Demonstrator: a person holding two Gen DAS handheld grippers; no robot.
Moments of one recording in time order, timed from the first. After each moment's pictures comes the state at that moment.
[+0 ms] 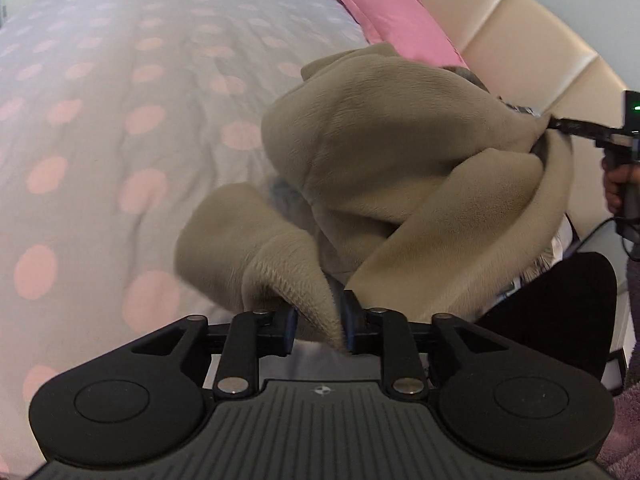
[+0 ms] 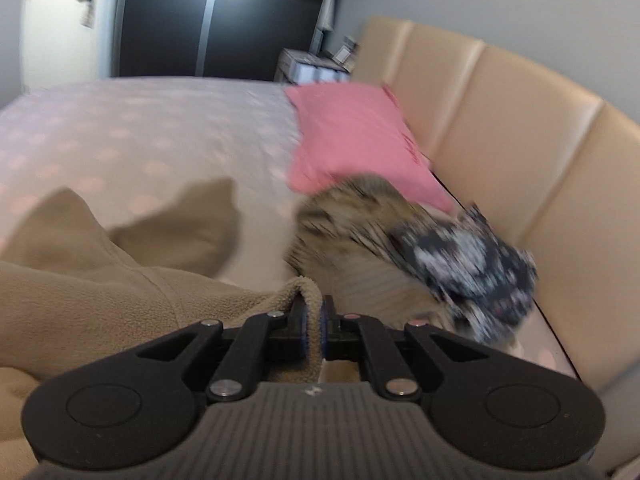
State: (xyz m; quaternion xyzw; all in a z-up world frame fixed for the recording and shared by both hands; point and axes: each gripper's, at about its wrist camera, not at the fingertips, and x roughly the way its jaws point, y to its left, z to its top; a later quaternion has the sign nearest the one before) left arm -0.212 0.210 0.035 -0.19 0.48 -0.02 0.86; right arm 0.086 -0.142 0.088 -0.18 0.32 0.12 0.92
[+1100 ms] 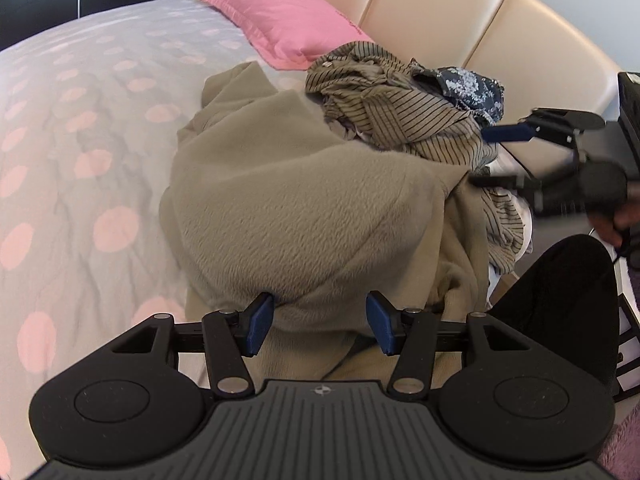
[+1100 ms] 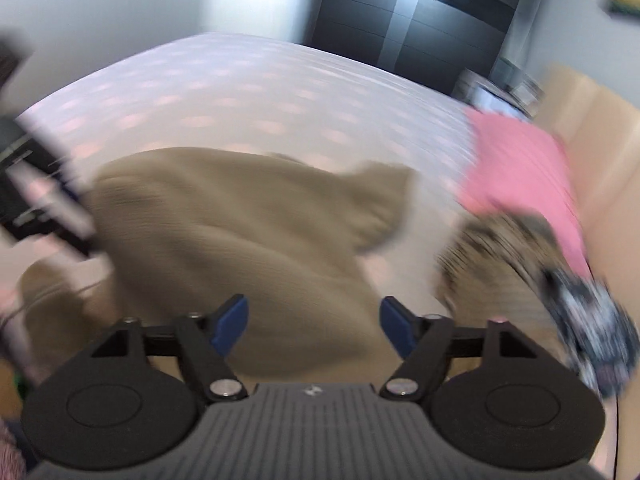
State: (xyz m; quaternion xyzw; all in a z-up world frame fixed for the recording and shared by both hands) left arm -0.087 0.132 0.016 -0.09 0.46 -0.14 0.87; right arm -0.002 -0.105 0.075 -0.29 0.29 0.42 0.81
